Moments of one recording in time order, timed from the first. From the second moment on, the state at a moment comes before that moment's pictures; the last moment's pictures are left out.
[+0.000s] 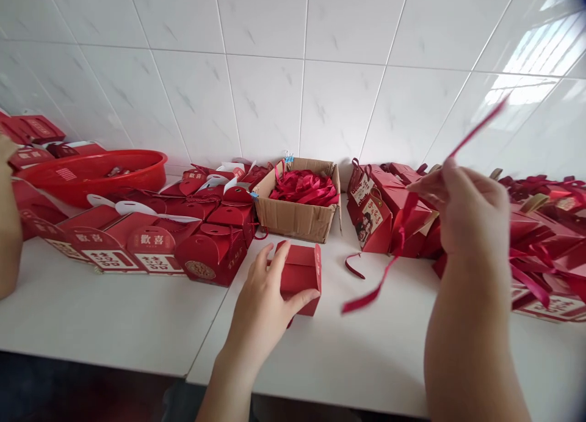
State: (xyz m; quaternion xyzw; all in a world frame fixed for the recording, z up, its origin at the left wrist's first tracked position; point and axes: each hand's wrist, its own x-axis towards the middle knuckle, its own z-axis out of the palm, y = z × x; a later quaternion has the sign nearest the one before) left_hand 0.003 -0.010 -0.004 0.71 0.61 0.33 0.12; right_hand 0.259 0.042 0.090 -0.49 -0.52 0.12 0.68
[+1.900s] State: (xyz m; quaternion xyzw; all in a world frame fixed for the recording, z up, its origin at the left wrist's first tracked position) left_hand 0.009 0.037 0.025 0.85 0.49 0.19 0.04; right_hand 0.228 0.073 0.072 -0.42 -0.82 0.38 0.11
